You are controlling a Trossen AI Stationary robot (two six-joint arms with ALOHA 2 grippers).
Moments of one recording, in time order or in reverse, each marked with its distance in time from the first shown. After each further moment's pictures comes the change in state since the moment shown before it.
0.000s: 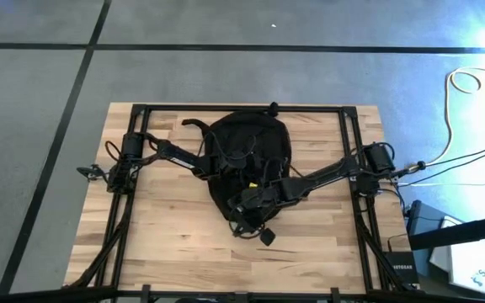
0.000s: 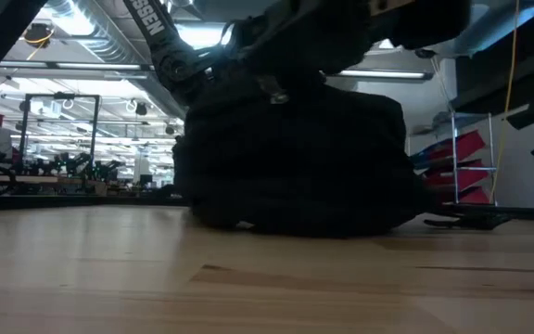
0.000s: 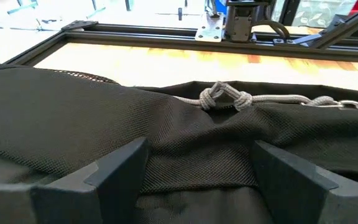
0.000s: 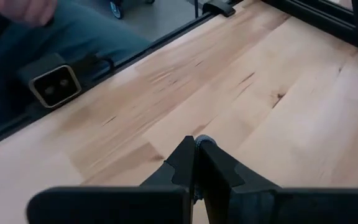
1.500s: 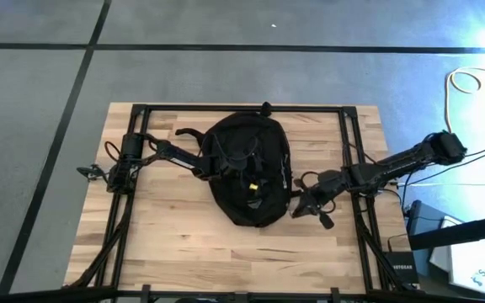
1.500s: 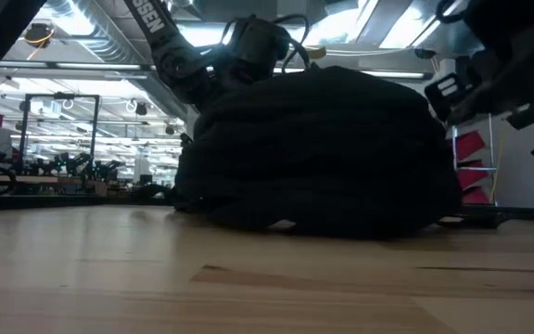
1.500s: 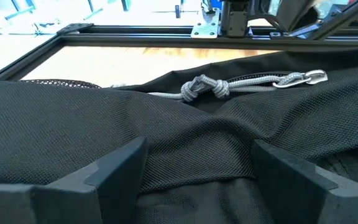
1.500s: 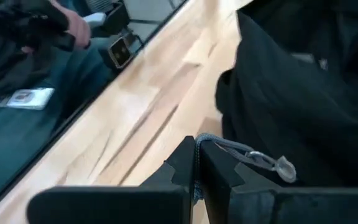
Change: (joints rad) left arm -0.004 -0.002 0.002 -0.033 -0.005 0.038; right arm 0.010 -0.904 -0.874 0.102 0.127 0.432
